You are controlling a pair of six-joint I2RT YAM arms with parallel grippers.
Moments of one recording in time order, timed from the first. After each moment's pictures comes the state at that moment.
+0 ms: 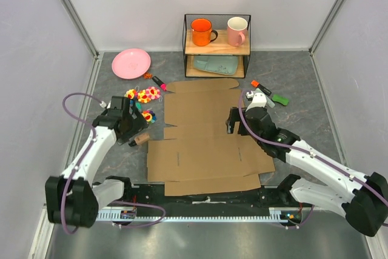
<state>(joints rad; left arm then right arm) -0.11 1.15 0.77 -0.70 -0.14 -0.70 0.72 1.01 0.66 -0.24 0.35 0.51</state>
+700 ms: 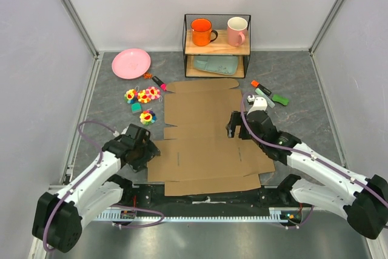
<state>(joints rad) -0.40 0.87 0.42 -0.76 -0.06 -1.06 0.72 0.98 0.61 -0.25 0.31 0.55</state>
